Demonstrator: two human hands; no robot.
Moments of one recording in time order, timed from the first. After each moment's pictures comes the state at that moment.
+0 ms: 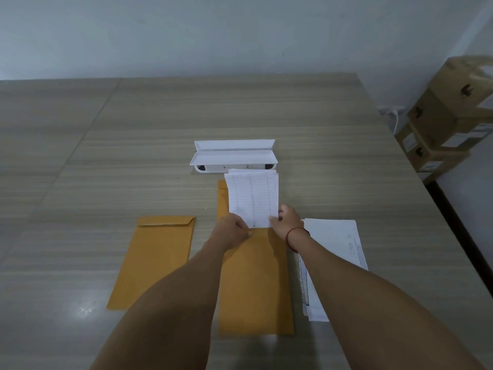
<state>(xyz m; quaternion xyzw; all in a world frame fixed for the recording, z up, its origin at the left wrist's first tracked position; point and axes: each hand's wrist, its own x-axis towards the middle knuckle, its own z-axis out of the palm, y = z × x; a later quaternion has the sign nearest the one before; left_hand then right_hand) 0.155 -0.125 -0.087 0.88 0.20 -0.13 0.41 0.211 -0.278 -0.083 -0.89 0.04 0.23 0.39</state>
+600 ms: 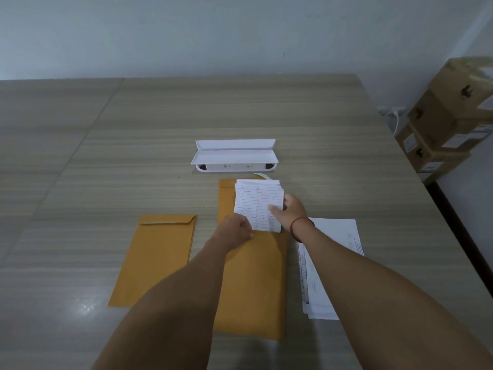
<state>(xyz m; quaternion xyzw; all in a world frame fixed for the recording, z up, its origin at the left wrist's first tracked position) 0.151 -0.128 -0.088 0.91 0.14 -0.13 0.37 0.221 -0.280 -0.061 -0.87 0.03 0.22 0.44</state>
